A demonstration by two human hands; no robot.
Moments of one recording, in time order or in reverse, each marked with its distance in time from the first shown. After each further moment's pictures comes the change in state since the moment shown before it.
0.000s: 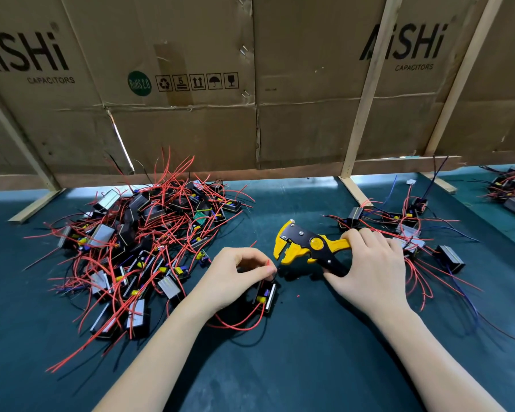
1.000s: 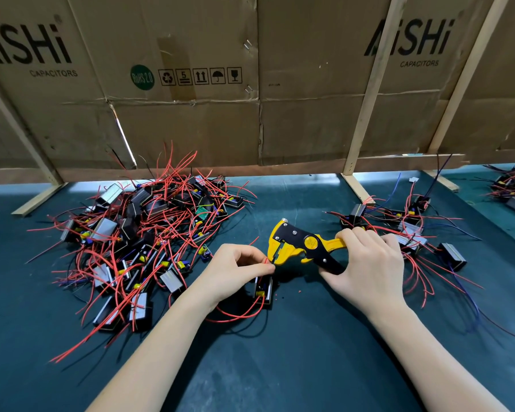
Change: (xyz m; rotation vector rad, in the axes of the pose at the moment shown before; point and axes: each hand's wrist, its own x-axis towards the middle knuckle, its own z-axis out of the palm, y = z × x) left_hand 0.005 -0.008 0.000 -0.125 0.003 -0.146; right_hand 0.000 -0.006 0.002 -0.020 0.121 -0.108
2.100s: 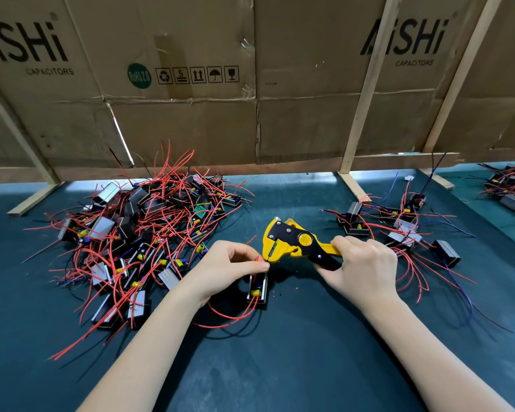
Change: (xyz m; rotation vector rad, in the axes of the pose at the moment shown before) left_hand -0.003 0.000 -0.009 -0.026 -0.075 0.000; right_hand -0.002 -0.004 0.004 -0.011 0.107 -0.026
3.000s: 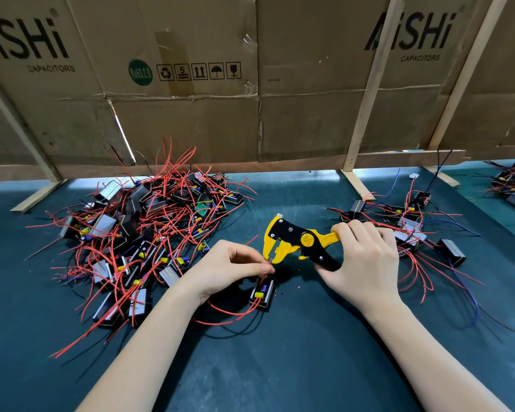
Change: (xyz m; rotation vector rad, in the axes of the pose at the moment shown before) left_hand -0.003 0.003 -0.003 0.004 -0.065 0.023; right_hand 0.005 -0.004 -0.005 0.034 -0.034 -0.002
